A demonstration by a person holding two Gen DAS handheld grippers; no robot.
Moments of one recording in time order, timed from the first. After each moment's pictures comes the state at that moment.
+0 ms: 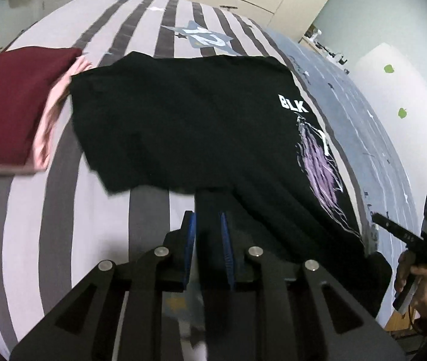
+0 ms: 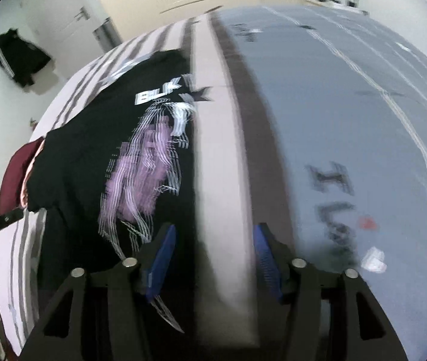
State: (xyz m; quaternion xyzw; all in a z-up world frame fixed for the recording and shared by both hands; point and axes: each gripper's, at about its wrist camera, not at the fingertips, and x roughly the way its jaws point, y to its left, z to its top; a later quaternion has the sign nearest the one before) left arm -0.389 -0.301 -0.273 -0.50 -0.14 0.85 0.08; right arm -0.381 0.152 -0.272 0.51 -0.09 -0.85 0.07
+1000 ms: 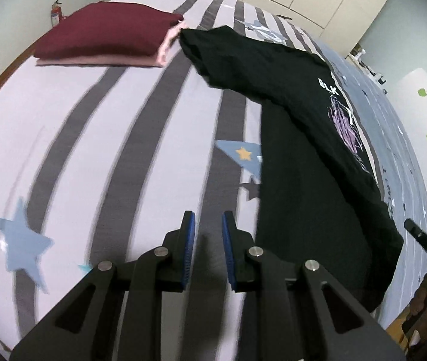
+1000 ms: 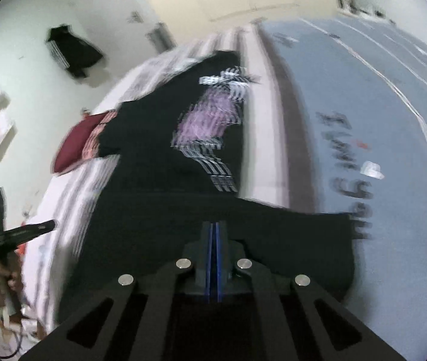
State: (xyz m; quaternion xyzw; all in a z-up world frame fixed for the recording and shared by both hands) left arm -0.228 -0.345 -0.274 -0.51 -0.18 0.84 -0.04; right arm -0.245 0.130 -0.235 0.46 -0.09 -0.86 0.22
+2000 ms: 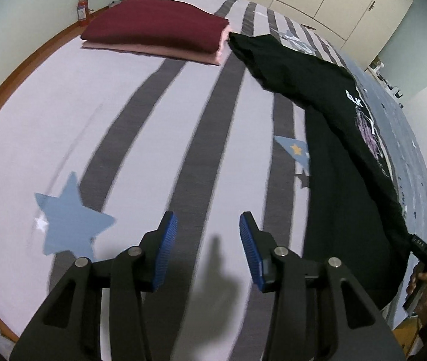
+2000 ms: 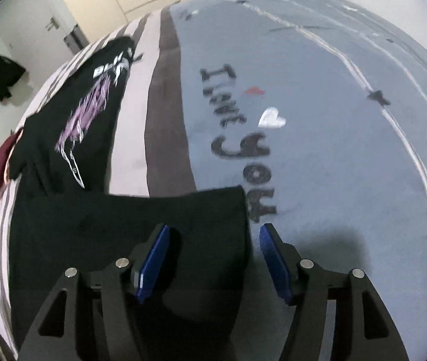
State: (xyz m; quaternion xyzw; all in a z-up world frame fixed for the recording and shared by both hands) left arm -0.188 -0.385 -0.287 -0.50 -0.19 0.84 -0.08; right arm -0.280 0.211 -0.315 0.53 -0.10 -0.84 0.03
